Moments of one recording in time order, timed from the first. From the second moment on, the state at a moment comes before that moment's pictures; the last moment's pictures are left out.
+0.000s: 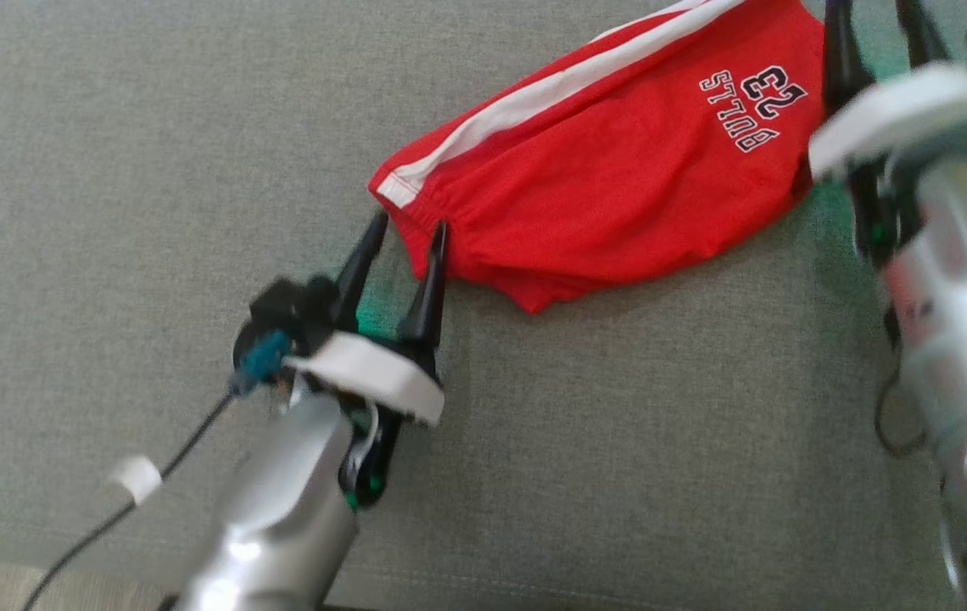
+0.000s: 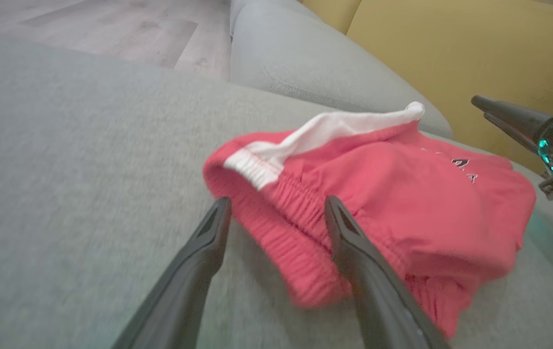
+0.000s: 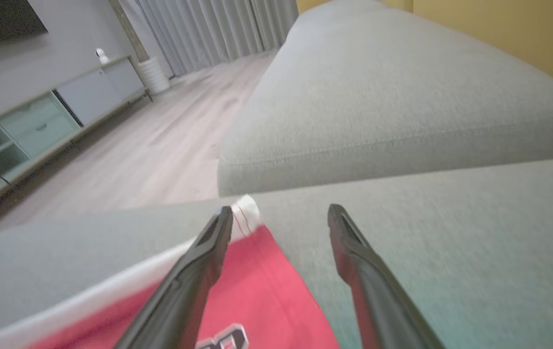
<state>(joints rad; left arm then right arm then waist) -0.56 0.04 -0.57 0.61 -0.58 -0.07 -0.26 -0.99 -0.17 0.17 1.07 0.40 0.13 -0.25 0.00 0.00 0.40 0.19</state>
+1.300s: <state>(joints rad) -0.22 0.04 -0.35 0.48 -0.34 0.00 -0.26 -0.59 -0.12 -0.05 1.07 0.31 0.13 -0.25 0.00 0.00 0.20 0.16</state>
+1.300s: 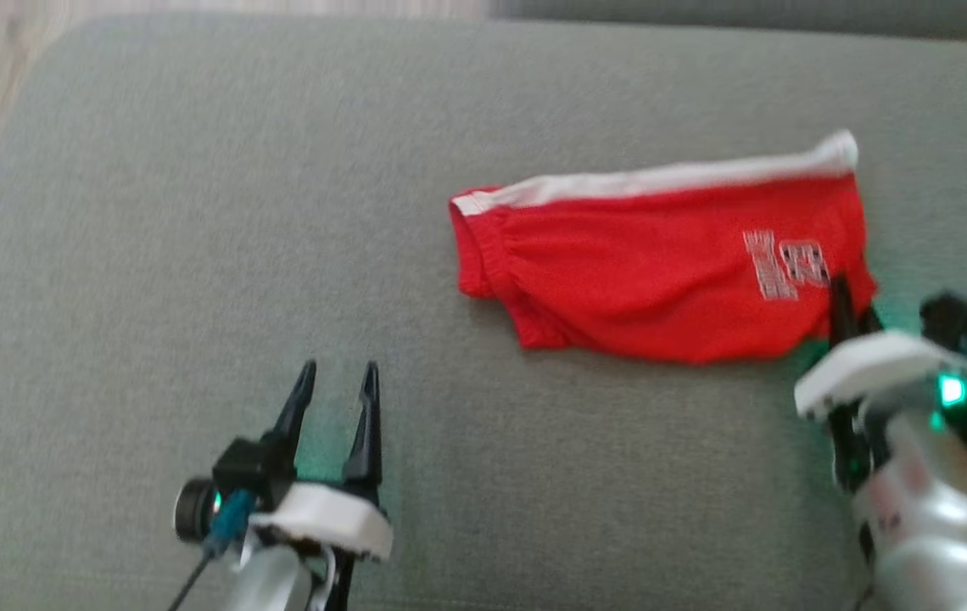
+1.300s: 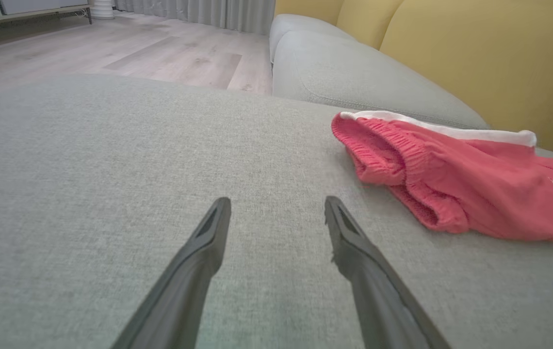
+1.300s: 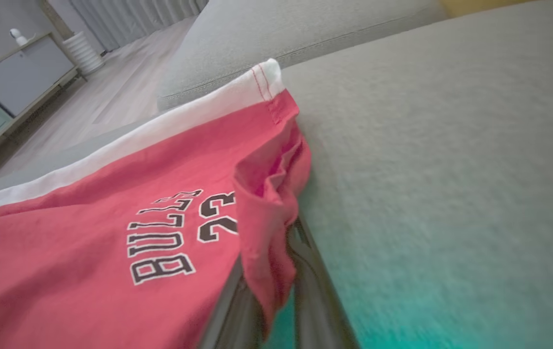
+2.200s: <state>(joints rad) -0.13 0.04 -0.37 0.50 -0.33 -0.01 -0.26 -0.56 -0.07 0.60 0.78 0.57 0.13 -0.25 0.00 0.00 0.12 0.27</state>
